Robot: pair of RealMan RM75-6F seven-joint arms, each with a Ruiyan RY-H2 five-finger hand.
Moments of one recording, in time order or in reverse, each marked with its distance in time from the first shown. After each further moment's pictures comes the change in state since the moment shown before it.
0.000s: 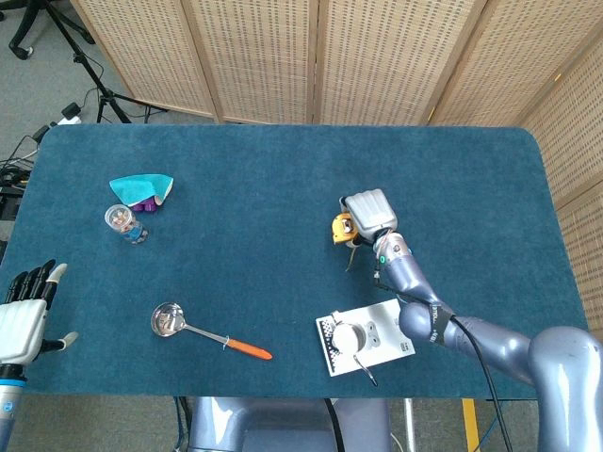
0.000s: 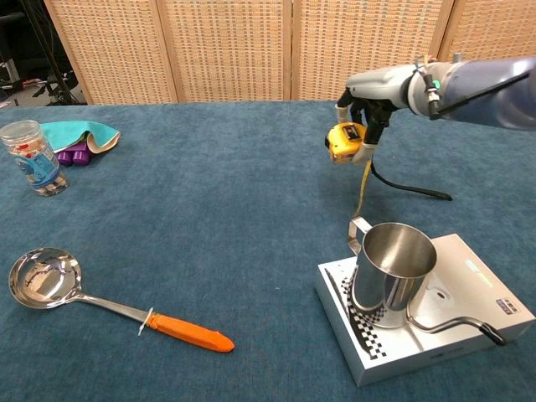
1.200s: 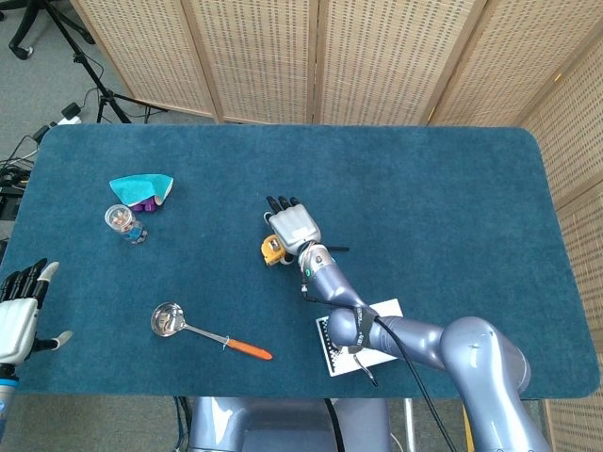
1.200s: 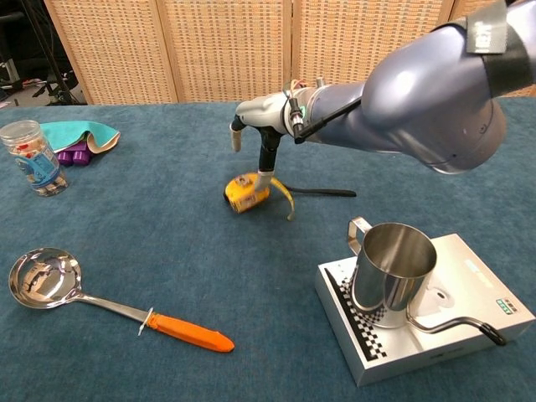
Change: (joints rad) left arm 0.005 0.026 -0.007 -0.004 -0.007 -0.003 -0.051; right arm 0.267 -0.209 -0.015 0.095 0.195 -0.019 -0.098
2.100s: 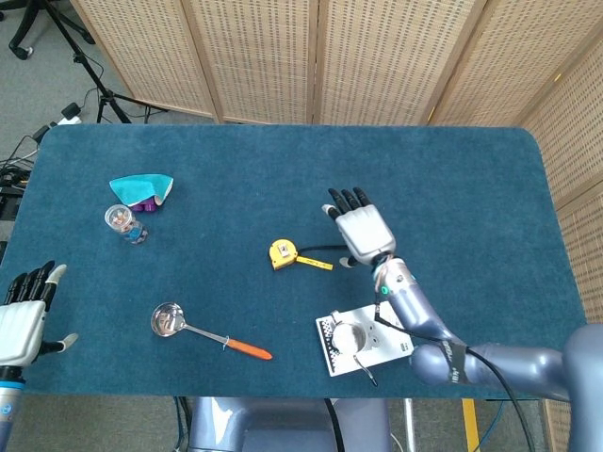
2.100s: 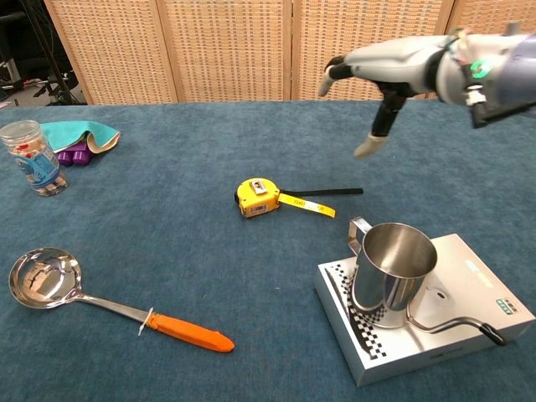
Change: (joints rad) left arm 0.002 -0.013 0.011 -0.027 0.012 0.011 0.062; right arm -0.302 0.419 -0.142 -0.570 -0.311 0.359 0.140
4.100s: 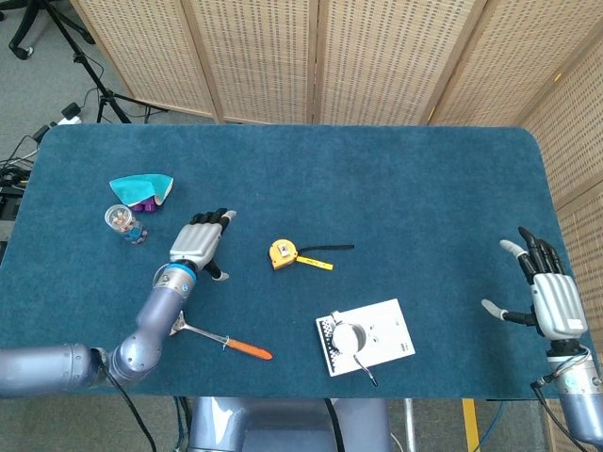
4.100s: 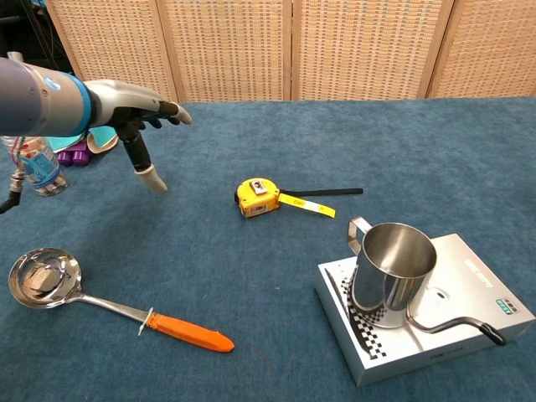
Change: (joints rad) left arm -0.893 -0.305 -0.305 0.028 -1.153 -0.389 0.569; right arm -0.781 0.189 -0.065 0.195 -0.674 0.407 0.891
